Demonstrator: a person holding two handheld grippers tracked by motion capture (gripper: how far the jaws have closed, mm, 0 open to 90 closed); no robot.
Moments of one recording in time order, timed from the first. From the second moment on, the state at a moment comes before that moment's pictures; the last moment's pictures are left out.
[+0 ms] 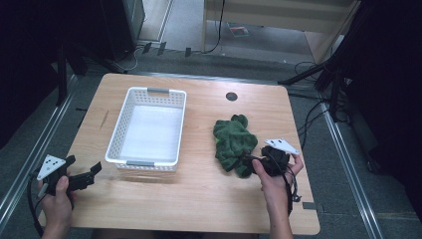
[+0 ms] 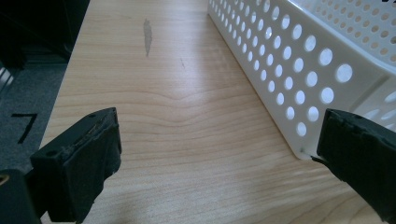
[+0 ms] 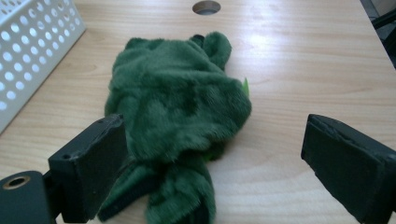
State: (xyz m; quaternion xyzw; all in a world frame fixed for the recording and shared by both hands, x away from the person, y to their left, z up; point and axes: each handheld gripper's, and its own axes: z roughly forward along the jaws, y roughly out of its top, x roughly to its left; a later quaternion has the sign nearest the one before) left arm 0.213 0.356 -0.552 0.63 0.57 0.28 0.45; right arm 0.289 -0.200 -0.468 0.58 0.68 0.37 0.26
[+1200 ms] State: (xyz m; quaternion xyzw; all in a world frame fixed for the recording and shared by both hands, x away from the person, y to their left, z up) left arm 0.216 0.356 -0.552 0.63 0.57 0.27 0.45; right arm 0.365 -0.140 -0.475 0.61 0.71 0.29 0.21
